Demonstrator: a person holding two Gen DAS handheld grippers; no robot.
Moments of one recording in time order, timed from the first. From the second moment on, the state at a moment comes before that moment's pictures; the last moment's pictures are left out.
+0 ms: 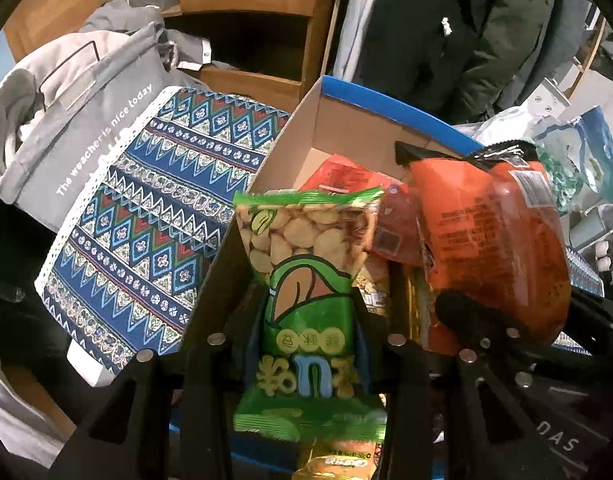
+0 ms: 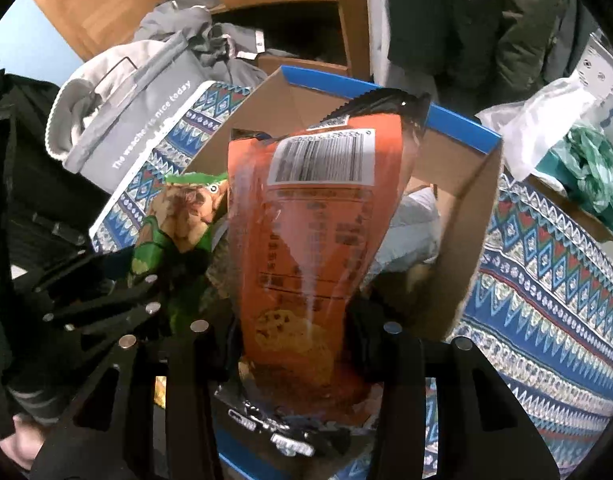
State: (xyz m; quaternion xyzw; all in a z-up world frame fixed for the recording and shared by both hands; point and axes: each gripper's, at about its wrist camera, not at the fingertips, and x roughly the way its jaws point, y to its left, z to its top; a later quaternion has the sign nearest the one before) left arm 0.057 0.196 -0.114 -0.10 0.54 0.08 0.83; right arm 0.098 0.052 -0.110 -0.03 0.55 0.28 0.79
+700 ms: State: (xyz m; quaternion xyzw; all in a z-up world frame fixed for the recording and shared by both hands) left arm 0.023 0.199 -0.062 -0.11 0.49 0.08 0.86; right arm 0.078 0.022 -0.036 -0.03 0.47 0.27 0.84
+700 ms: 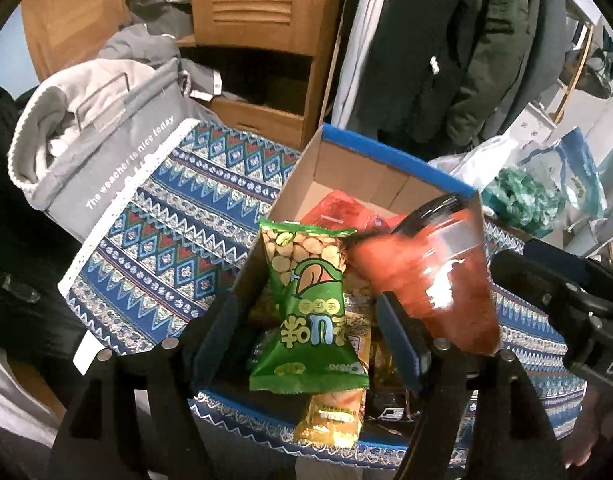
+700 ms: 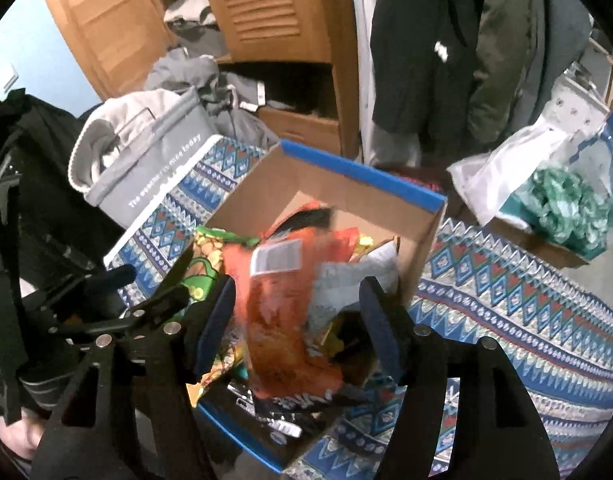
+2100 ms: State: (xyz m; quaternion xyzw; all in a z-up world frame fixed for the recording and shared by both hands) left arm -0.022 0.156 0.008 -0.07 0.43 0.07 0.90; right arm 0.037 -0.042 0.010 0.01 0.43 0.27 0.86
